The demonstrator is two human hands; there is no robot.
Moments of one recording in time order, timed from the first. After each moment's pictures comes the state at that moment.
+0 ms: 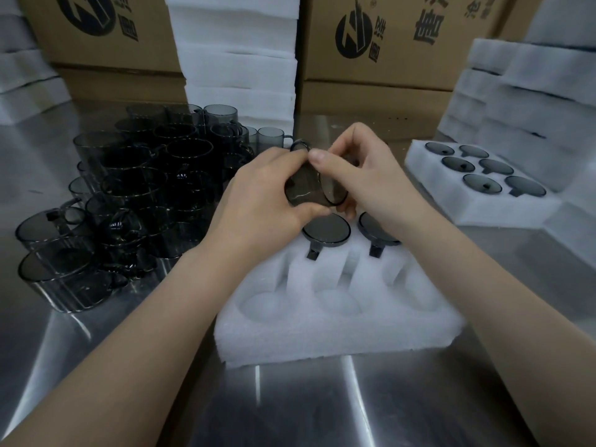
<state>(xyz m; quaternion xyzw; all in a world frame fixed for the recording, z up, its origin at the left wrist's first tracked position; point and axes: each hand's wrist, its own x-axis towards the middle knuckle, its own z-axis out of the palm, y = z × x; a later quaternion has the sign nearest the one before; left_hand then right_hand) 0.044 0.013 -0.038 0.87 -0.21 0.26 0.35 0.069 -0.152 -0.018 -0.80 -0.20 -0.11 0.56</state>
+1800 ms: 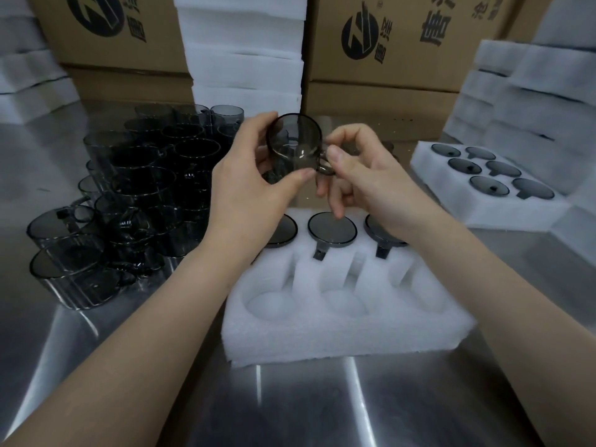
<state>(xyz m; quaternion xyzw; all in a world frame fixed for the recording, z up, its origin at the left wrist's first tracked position) 0.041 0.016 -0.036 0.75 -0.13 0.29 0.58 0.072 -0.154 -0.019 -0.73 -0.28 0.03 0.63</state>
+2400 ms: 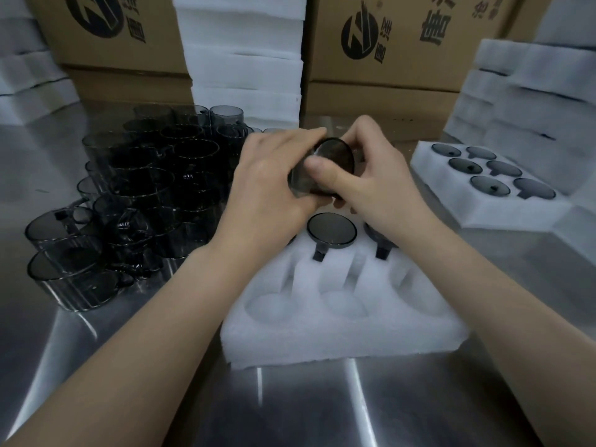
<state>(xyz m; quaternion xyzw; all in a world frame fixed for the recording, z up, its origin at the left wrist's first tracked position) 0.038 0.008 -0.035 0.83 -0.21 0.36 0.38 0.056 -0.143 -0.016 -0.83 -0.23 -0.20 0.47</state>
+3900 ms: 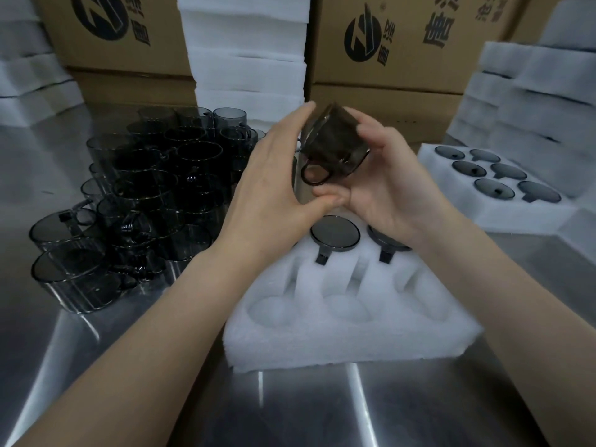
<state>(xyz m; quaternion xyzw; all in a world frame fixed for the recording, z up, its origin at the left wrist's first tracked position) 0.041 0.010 -0.036 0.82 -0.23 0.30 0.43 0.068 -0.148 -0.007 -0.51 -0.20 0.14 0.83</state>
